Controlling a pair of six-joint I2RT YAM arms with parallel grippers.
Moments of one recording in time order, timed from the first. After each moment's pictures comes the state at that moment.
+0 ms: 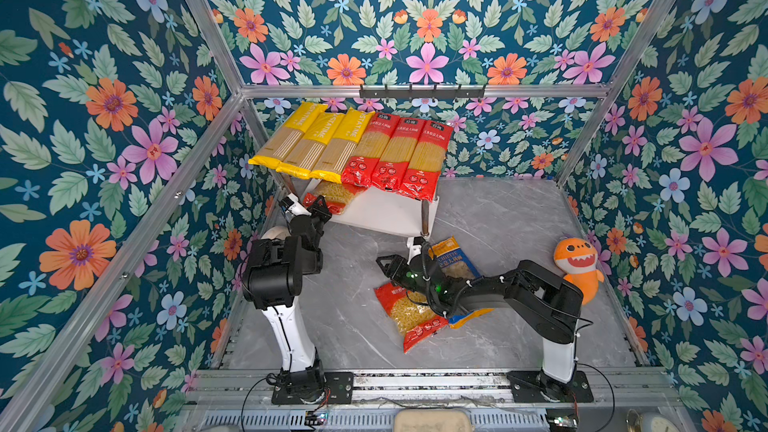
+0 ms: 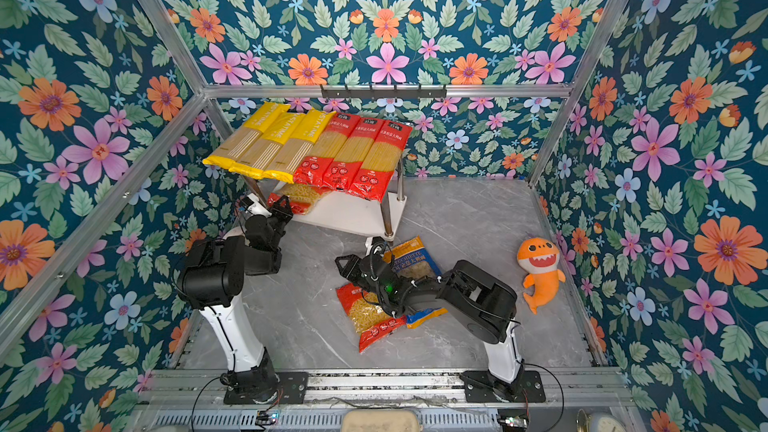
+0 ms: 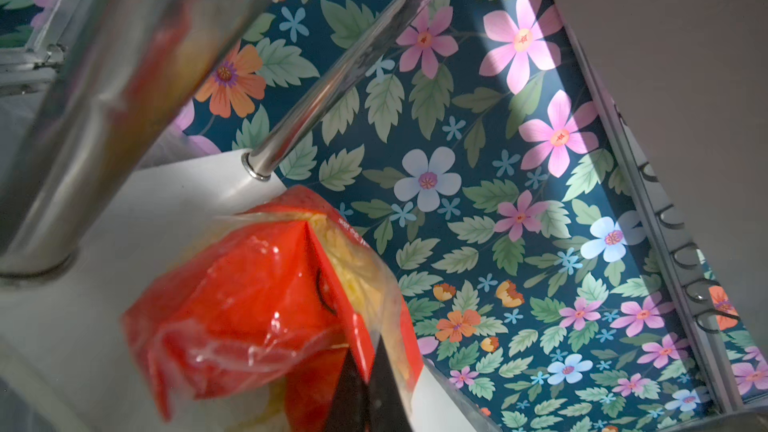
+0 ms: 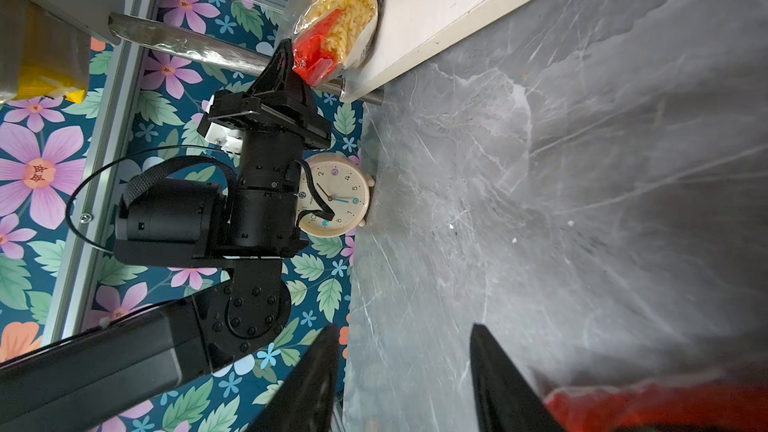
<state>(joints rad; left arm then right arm) 0.06 1.96 0.80 1.20 0.13 -0.89 0.98 1.93 0.96 0.69 0.07 1.27</state>
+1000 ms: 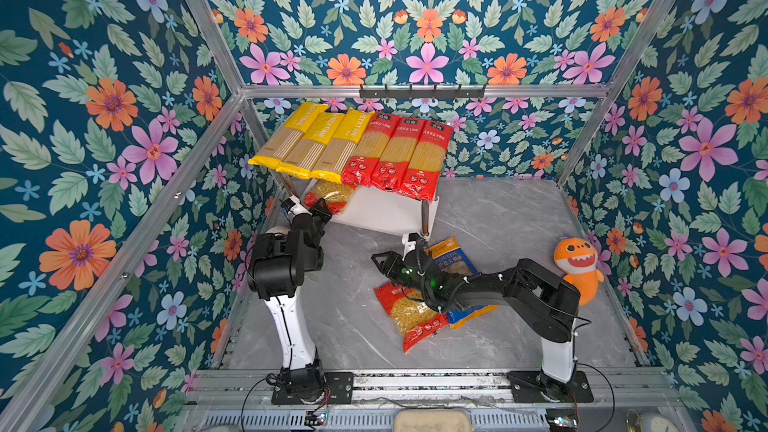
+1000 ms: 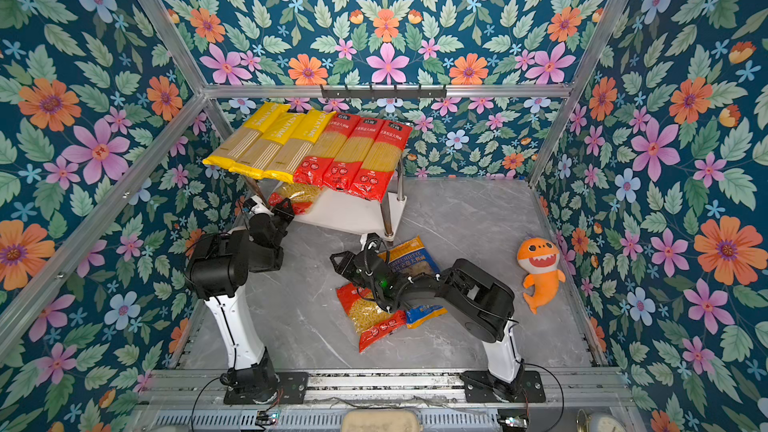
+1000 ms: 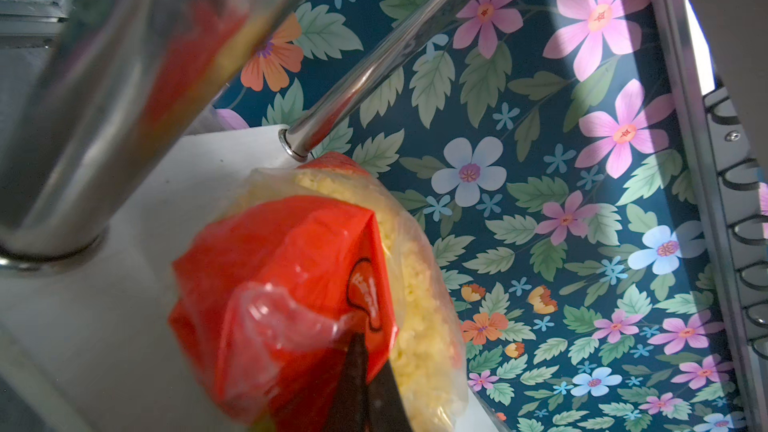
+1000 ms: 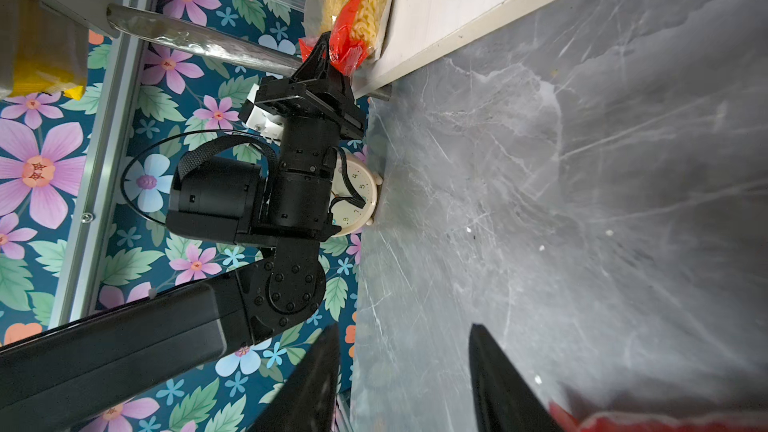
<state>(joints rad) 0.08 2.09 0.90 1.17 0.13 -0.92 0.98 1.95 1.03 0.61 0.05 1.27</state>
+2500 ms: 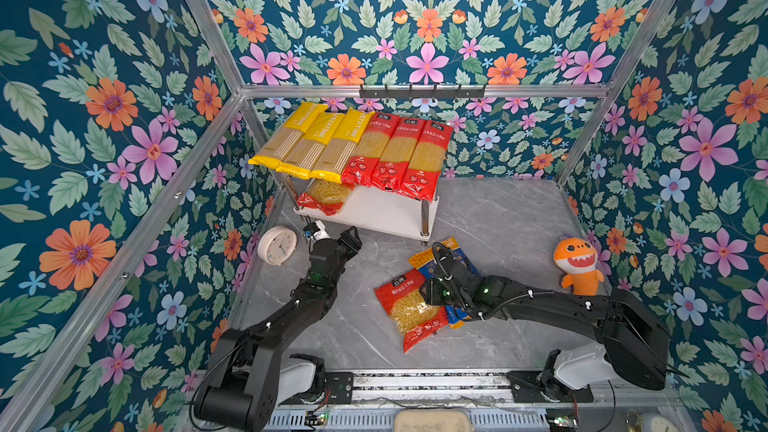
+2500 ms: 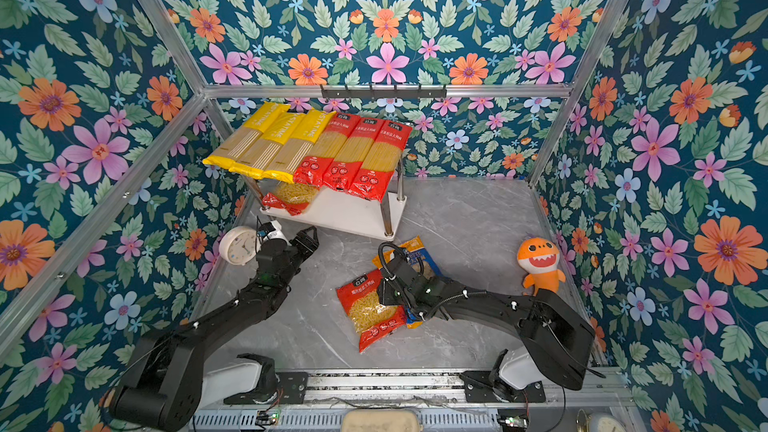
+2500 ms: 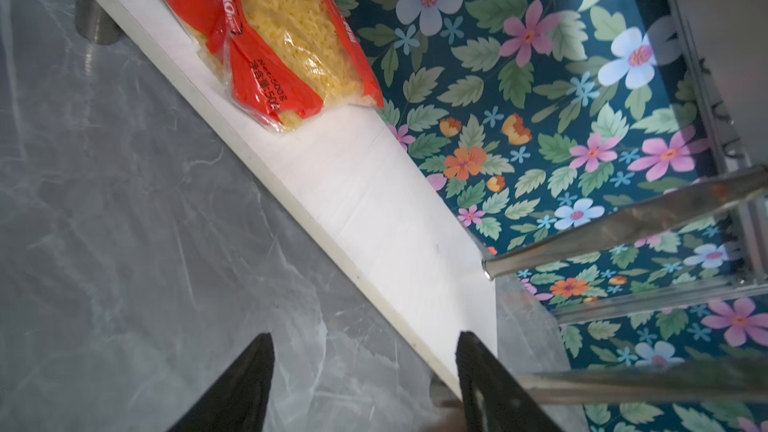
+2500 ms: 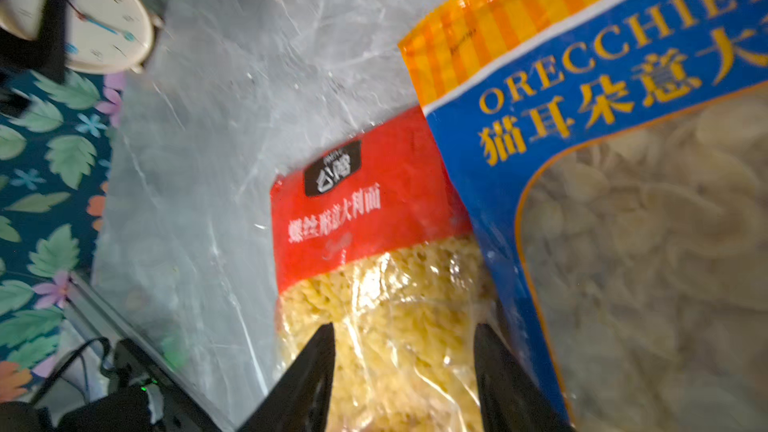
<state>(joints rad) -0.30 1.17 0.44 0.41 -0.12 -0.83 0.95 1.46 0.84 -0.27 0.06 0.84</state>
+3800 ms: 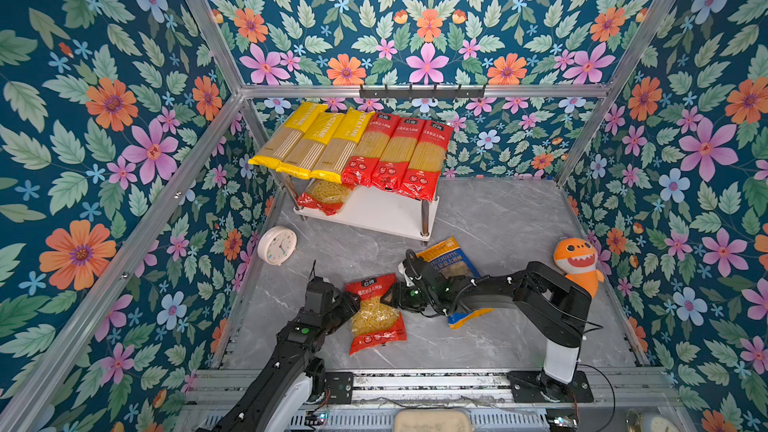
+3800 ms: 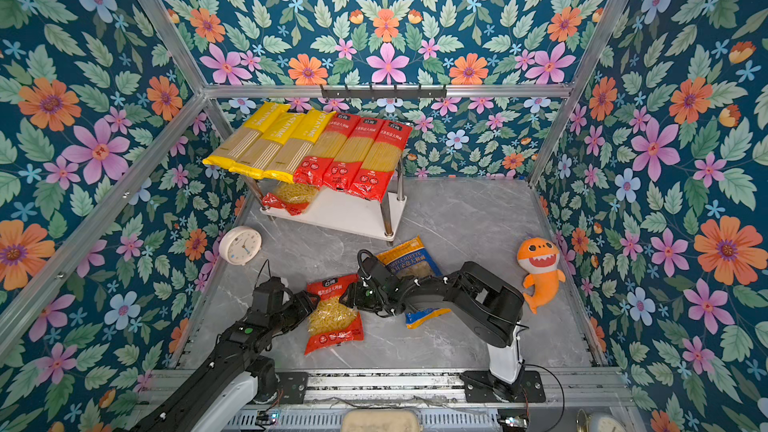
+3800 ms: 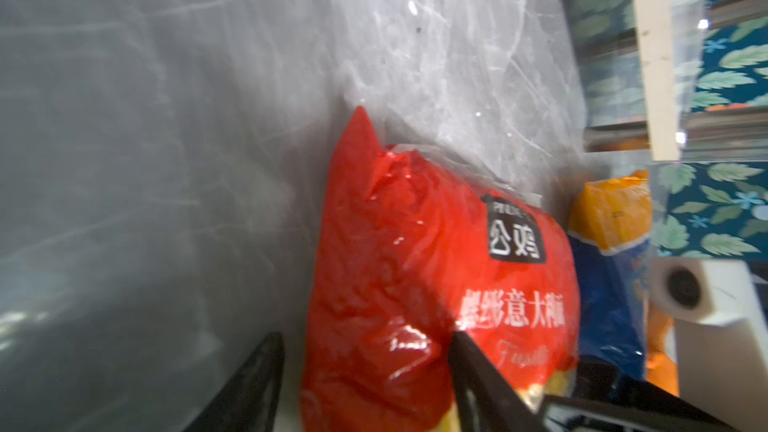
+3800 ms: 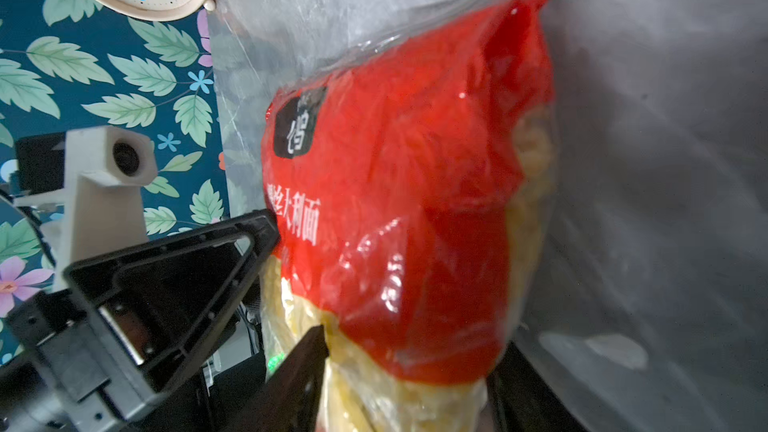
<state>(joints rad) -0.28 0.72 0.18 -0.27 0.21 -0.89 0.98 1.88 0.96 0.21 -0.32 1.08</state>
